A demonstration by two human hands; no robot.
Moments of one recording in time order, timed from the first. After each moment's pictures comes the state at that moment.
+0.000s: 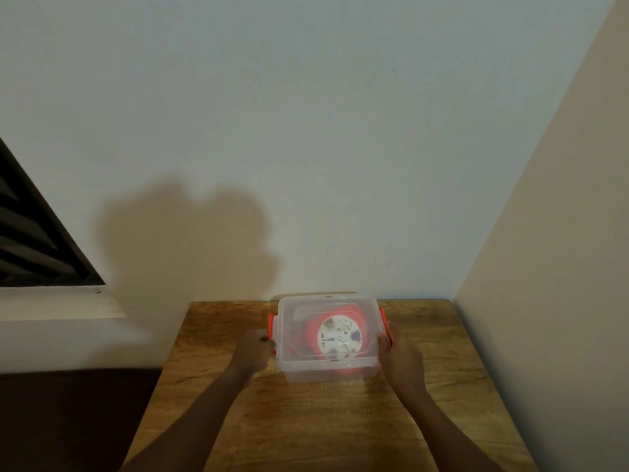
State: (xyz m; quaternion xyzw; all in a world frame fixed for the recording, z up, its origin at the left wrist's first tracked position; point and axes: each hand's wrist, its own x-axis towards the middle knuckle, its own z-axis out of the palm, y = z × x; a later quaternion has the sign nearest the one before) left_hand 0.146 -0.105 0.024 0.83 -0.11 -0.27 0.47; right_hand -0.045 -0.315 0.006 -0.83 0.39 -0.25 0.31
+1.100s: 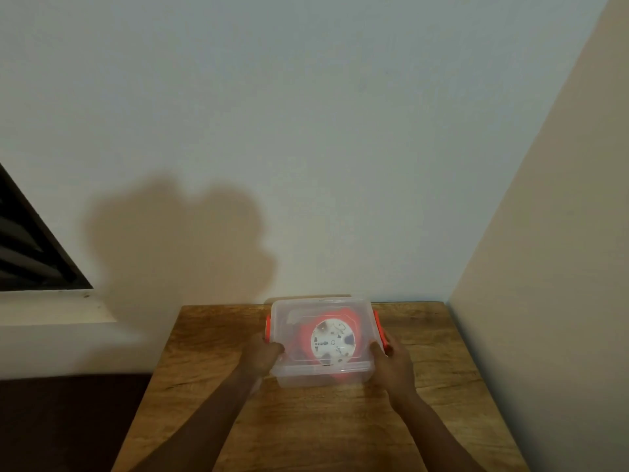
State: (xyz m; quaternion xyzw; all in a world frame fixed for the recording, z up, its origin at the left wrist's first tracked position) left_hand 0.128 -0.123 0.037 0.81 -0.07 -0.31 0.50; right_hand -0.047 -0.308 0.006 -0.68 0.42 -0.26 0.54
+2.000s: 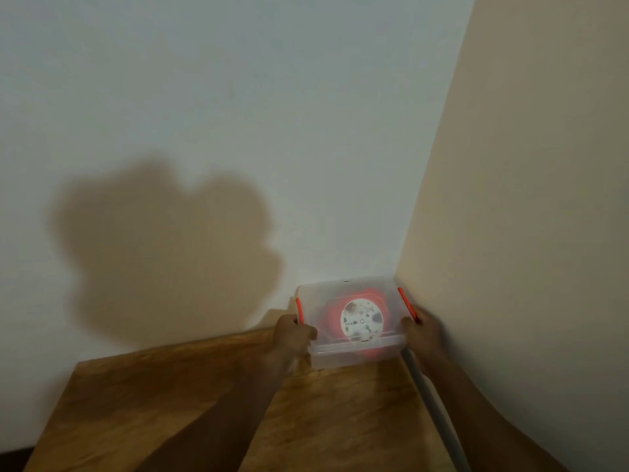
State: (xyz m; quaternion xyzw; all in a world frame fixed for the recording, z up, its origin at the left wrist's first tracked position) left_hand 0.069 -0.347 0.059 0.73 -0.11 -0.39 0.55; right_hand -0.121 -0.515 0.039 -0.61 0.48 -0.33 0.54
